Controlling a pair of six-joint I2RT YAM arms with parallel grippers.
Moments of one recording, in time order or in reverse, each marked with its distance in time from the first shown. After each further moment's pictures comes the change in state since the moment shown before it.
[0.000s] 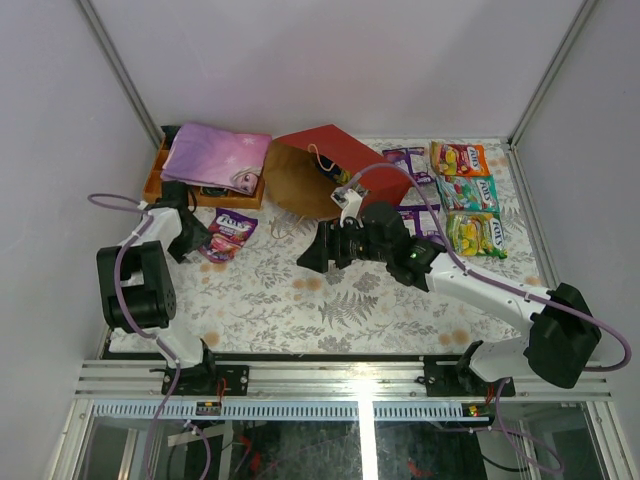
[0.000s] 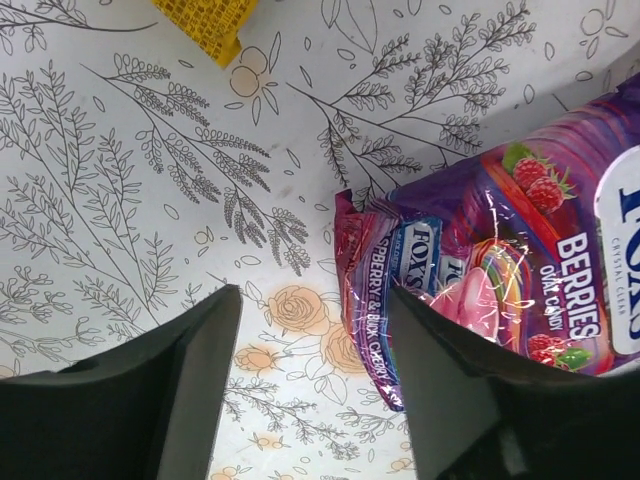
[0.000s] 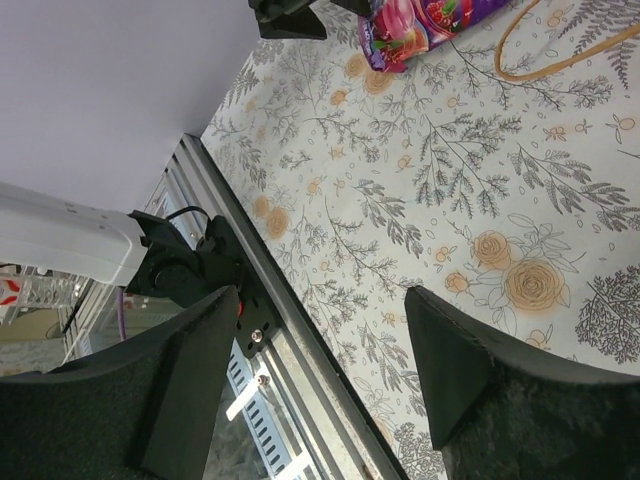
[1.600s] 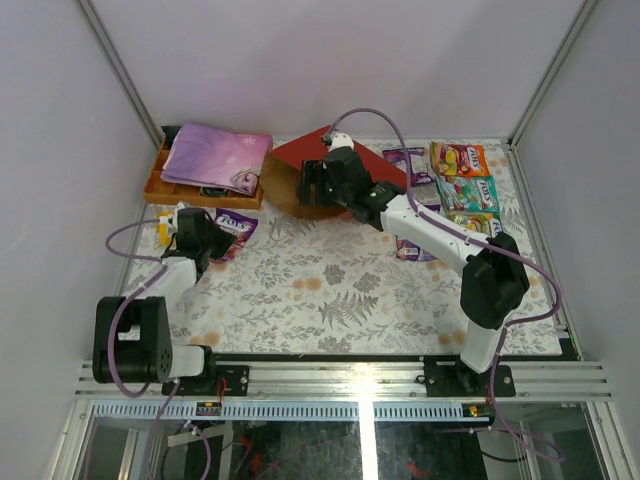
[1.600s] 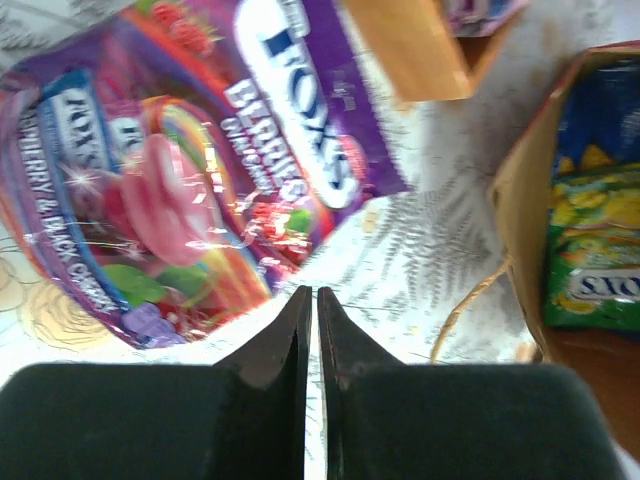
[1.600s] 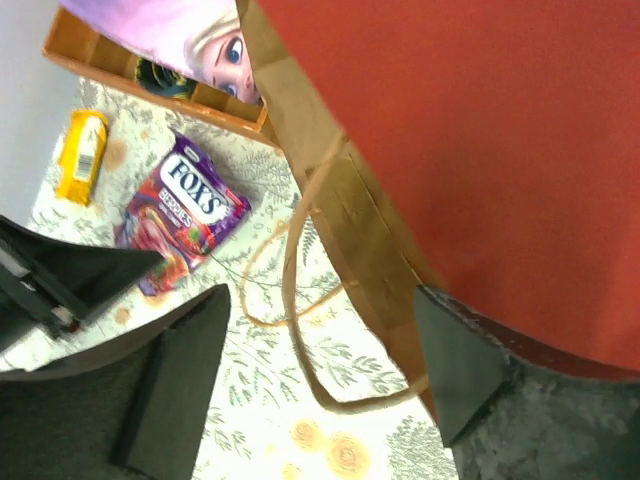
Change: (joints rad) left arm -0.160 -0.289 -0.457 0.655 0.246 -0.297; right arm -0.101 0.458 0.594 -0.267 0.470 -0.117
